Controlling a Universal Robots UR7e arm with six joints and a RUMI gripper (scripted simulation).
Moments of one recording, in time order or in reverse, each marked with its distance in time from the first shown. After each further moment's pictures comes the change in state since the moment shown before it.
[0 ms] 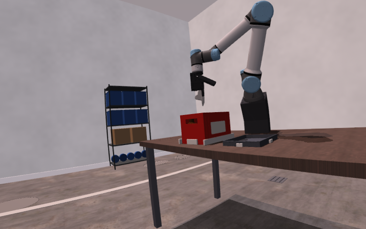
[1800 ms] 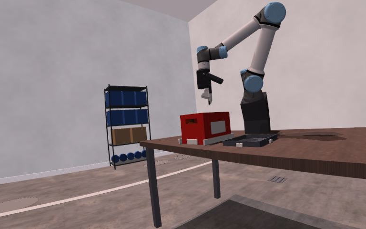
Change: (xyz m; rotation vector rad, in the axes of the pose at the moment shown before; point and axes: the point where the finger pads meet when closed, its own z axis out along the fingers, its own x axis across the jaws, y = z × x) arm 0.041 -0.040 -0.001 -0.001 0.000 0.003
